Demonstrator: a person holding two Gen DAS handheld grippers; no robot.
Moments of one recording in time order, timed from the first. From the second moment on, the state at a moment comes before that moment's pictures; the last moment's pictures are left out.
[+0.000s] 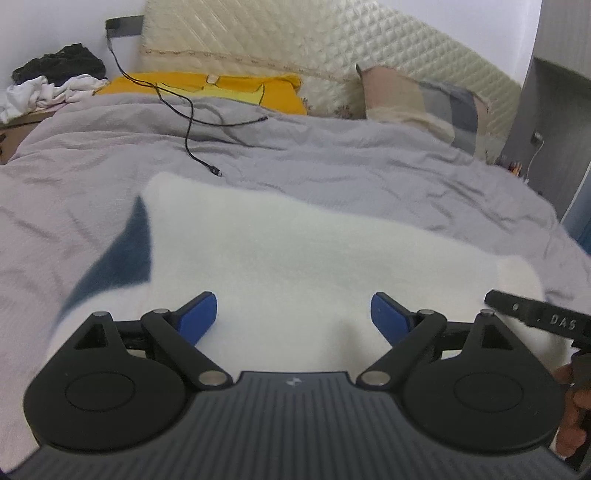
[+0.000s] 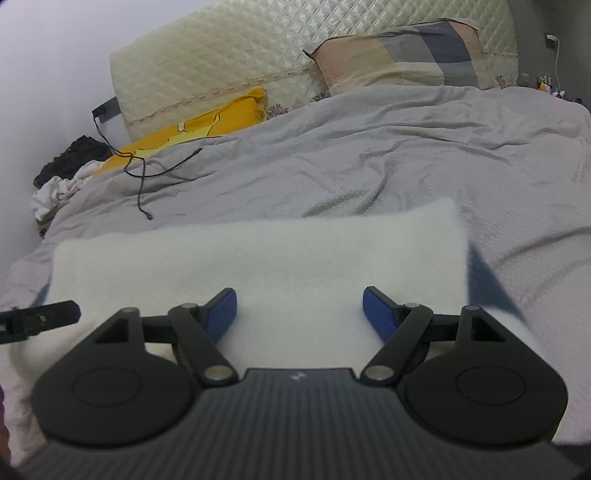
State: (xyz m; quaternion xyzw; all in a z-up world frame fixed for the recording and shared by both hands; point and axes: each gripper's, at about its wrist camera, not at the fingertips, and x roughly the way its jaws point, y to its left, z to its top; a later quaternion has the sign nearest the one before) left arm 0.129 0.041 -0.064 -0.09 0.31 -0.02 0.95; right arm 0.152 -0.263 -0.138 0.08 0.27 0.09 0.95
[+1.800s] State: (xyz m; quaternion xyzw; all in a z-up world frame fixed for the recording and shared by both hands) left arm 0.078 0.108 -0.106 -0.40 0.29 0.02 0.87; right arm 0.106 -0.267 -0.169 0.45 0.38 0.21 0.78
